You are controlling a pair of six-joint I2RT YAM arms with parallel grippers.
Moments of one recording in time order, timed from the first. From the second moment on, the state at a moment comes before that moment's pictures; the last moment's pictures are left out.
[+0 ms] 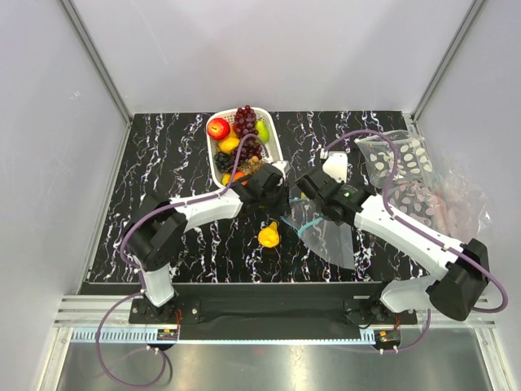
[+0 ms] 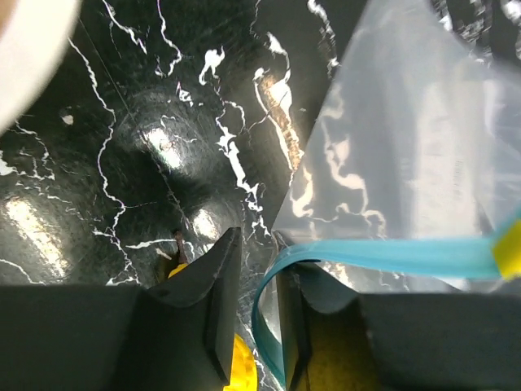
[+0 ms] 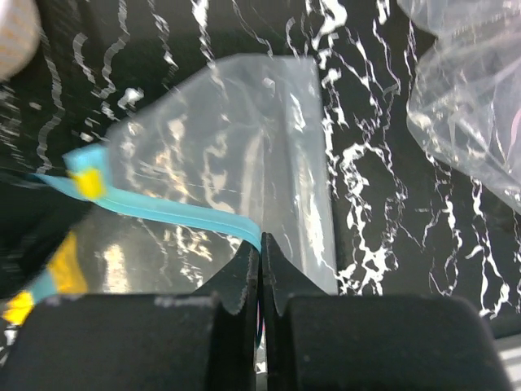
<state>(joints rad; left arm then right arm) -0.80 1.80 1.17 -0.17 0.10 -0.58 0.79 1.34 1.17 -0.93 0.69 0.71</state>
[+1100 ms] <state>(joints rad) -0.81 1.75 1.07 -0.09 0.00 -0.58 0.74 1.39 1.13 -0.93 0.56 0.68</state>
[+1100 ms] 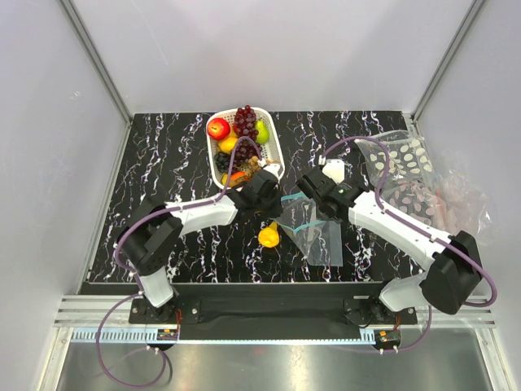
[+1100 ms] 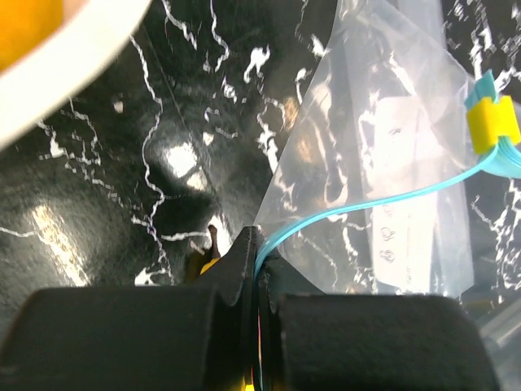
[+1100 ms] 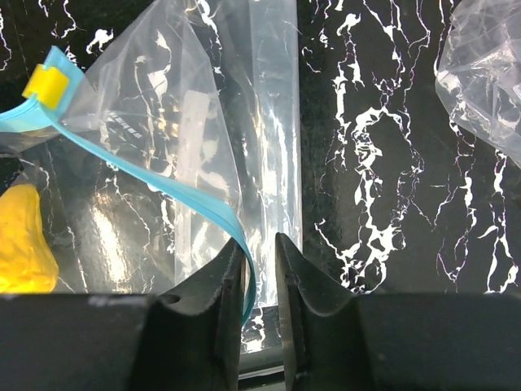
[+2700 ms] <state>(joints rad) -0.87 1.72 1.08 0.05 -0.05 -0.61 0.54 1.37 1.31 -1.08 0.73 0.77</state>
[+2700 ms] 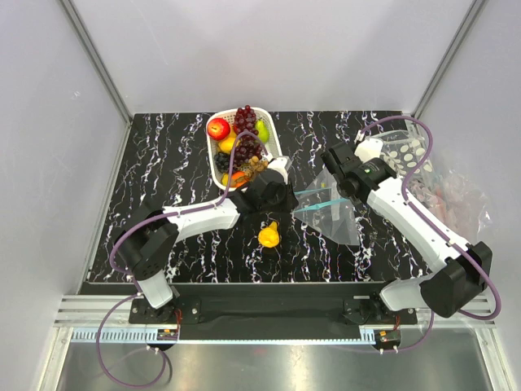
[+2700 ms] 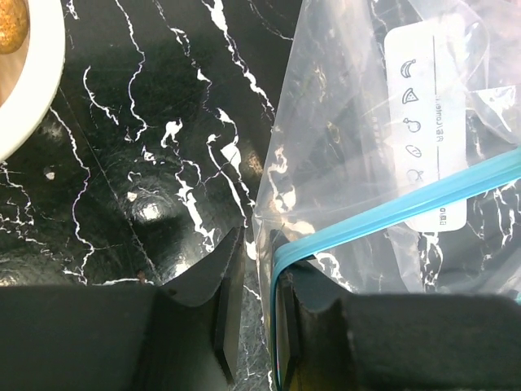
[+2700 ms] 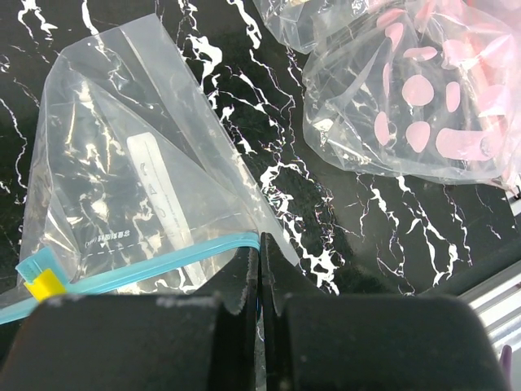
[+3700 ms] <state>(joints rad) -0.83 1.74 1.12 -0.20 -0.01 -0.58 0.79 1.54 1.32 -1.04 0.72 0.60</state>
